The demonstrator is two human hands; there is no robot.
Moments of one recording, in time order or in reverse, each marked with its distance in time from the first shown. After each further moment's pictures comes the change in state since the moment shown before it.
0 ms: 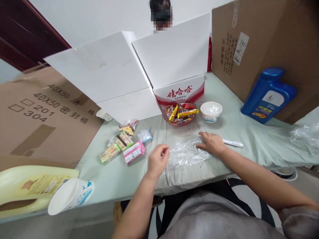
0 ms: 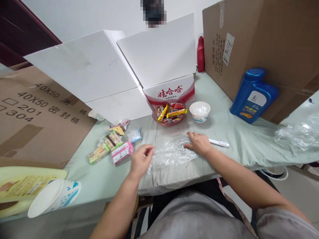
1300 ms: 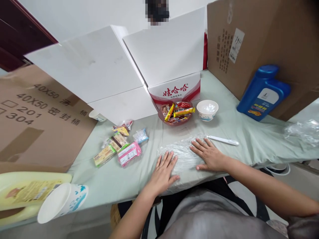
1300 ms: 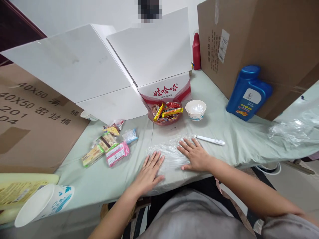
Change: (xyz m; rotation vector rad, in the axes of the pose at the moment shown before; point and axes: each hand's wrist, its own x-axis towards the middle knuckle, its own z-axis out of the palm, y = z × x) left_hand -0.051 -0.017 0.013 0.386 -0.506 0.418; right_hand -0.047 -0.010 0.003 0.082 -0.019 -0.439
